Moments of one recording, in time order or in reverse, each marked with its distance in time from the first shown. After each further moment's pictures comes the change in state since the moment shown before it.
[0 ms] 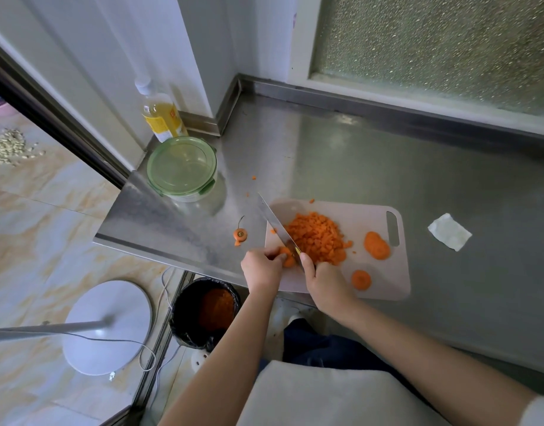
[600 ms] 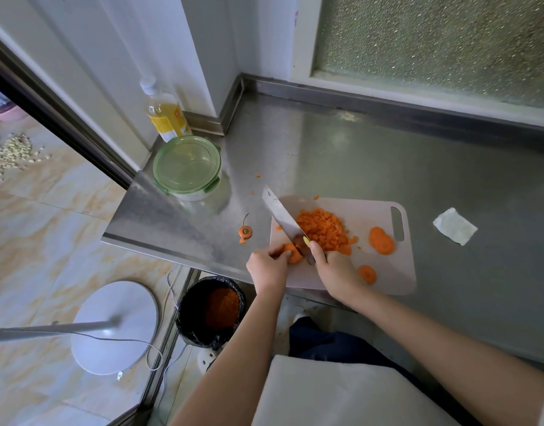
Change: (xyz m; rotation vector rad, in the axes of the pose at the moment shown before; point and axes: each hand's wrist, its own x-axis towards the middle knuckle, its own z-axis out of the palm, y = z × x) left_hand -0.009 -0.002 -0.001 -0.031 0.041 -0.013; right_hand 0.011 0.001 -0.011 0.118 -0.064 0.072
